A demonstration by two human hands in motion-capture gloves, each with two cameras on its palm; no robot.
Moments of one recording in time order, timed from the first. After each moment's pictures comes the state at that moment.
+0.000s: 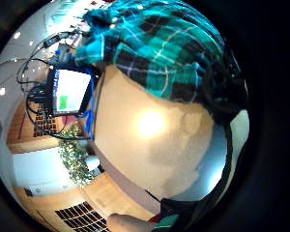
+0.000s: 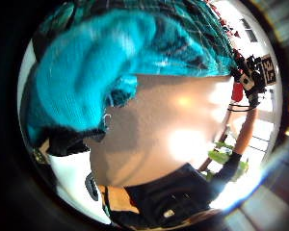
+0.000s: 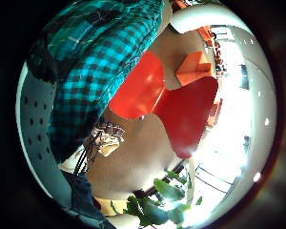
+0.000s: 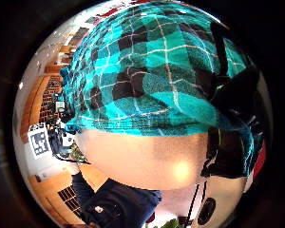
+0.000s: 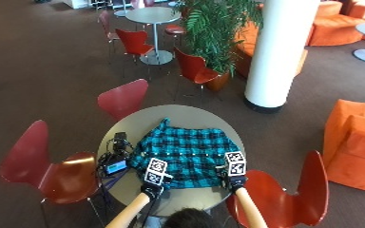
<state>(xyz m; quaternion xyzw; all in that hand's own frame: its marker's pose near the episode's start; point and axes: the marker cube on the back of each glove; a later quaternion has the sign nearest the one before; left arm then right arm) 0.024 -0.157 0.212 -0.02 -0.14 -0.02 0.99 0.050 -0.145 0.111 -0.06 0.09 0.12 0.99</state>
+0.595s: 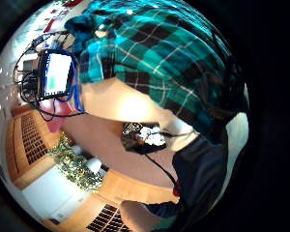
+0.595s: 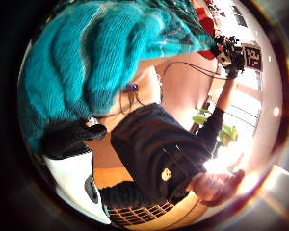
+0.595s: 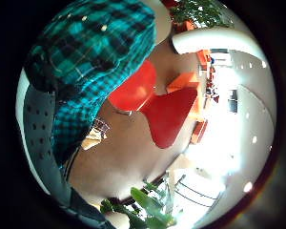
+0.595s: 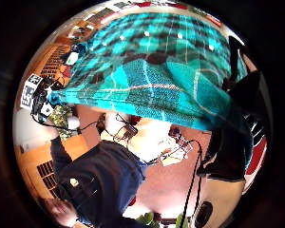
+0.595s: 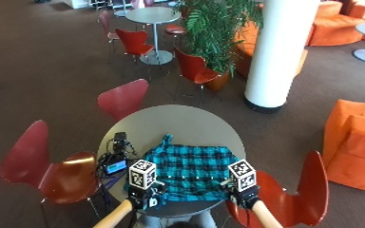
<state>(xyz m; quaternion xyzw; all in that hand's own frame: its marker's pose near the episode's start) 0.038 -0.029 0.112 -0.16 0.02 0.11 0.98 0.041 -0.060 0.083 0.00 0.18 -0.03 0.98</state>
